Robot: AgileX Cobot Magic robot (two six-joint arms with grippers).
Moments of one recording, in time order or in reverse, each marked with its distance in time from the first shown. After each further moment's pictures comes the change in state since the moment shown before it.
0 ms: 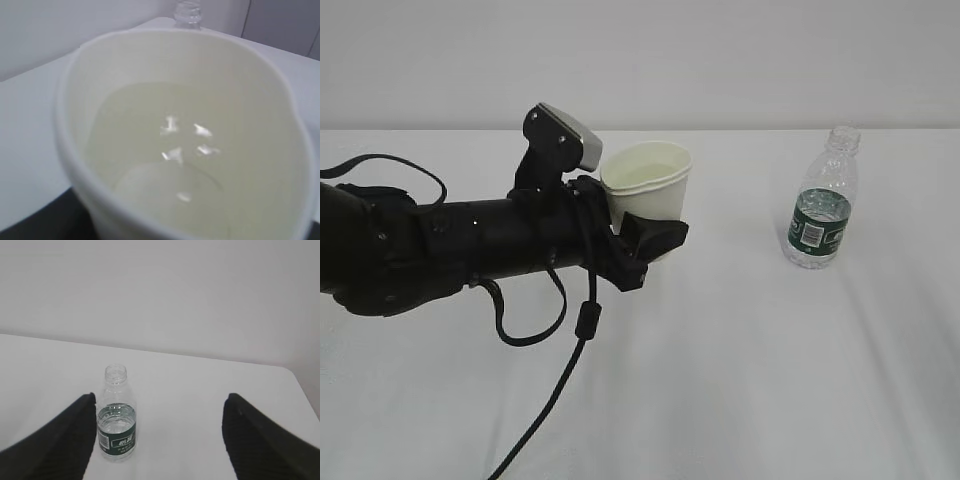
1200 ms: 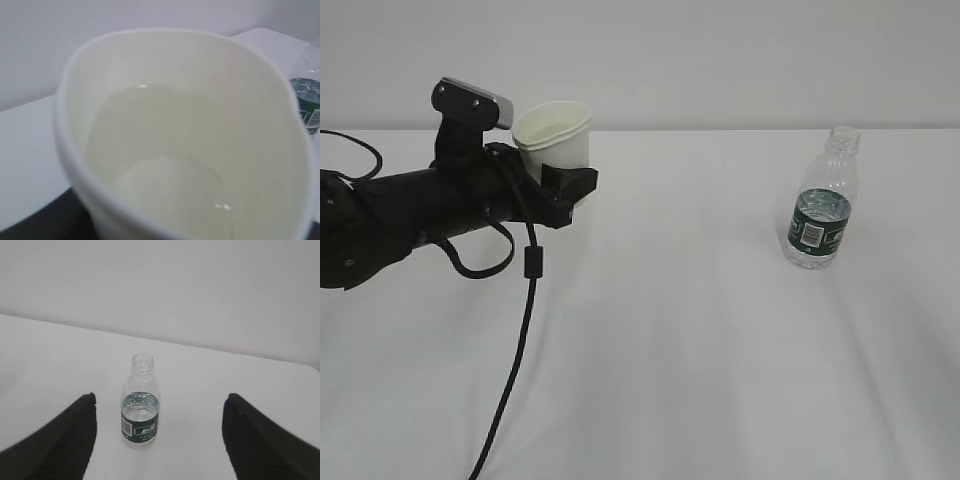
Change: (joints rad) left arm 0.189 0.006 0.000 -0.164 0.000 0.100; right arm 0.082 0.000 0.000 -0.002 0.039 0.000
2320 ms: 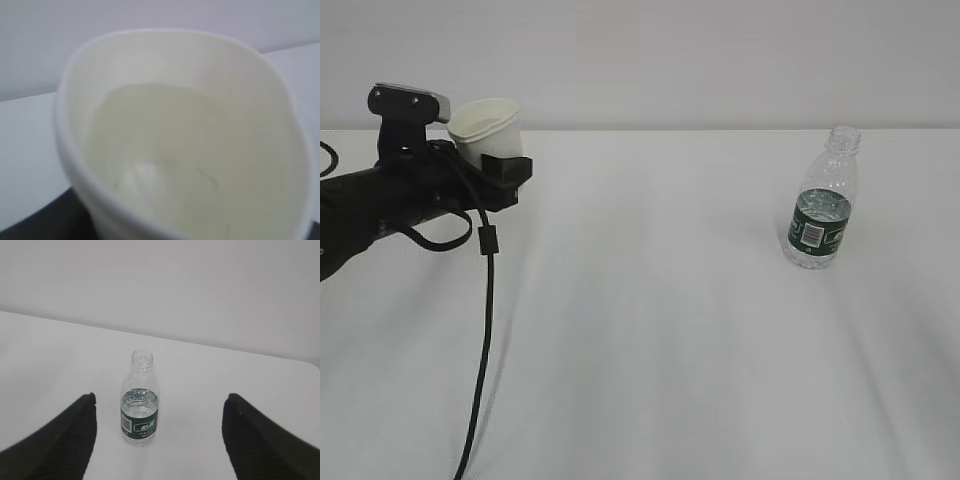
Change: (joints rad) left arm 0.146 0.038 0.000 -0.104 -0.002 0.038; right arm 0.000 0.000 0.000 -0.002 0.012 0.000
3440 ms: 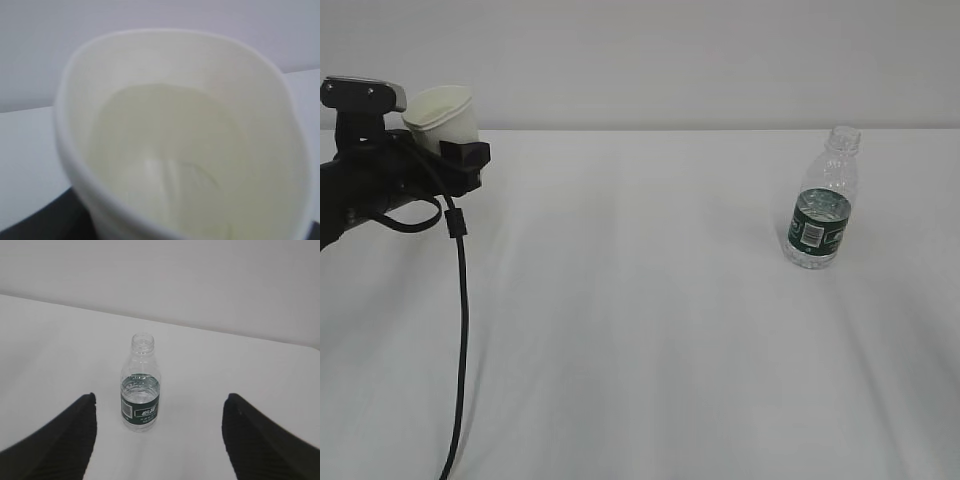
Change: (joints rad) left arm 0.089 0.000 0.000 -0.066 -0.025 0.049; right arm 0.000 0.043 0.002 -0.005 0.011 0.000
